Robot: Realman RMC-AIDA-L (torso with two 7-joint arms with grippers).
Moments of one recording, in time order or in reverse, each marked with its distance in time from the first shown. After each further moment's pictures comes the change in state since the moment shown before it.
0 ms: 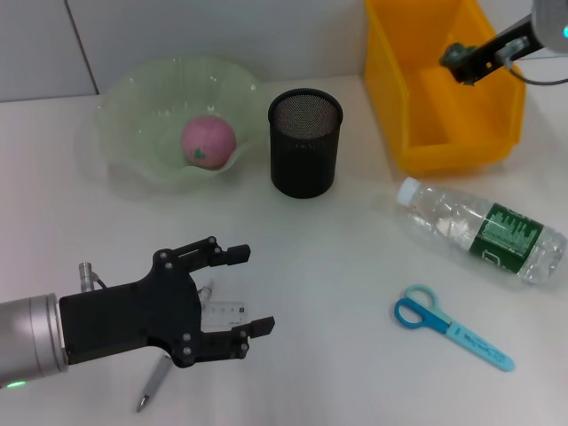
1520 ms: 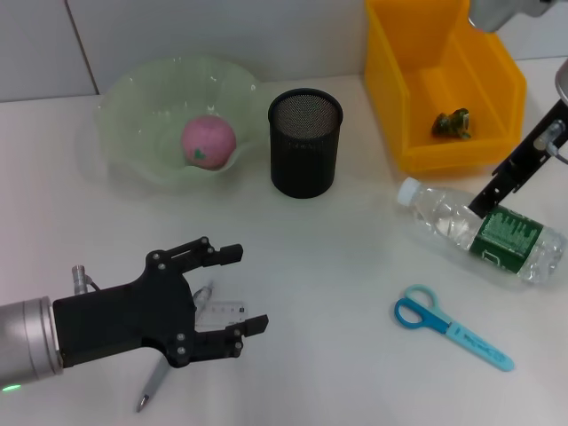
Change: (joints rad) left arm 0.007 0.002 -0.011 -0.016 -0.009 0.000 0.010; right arm 0.083 -0.033 0.042 0.014 -0.012 -0.567 -0.103
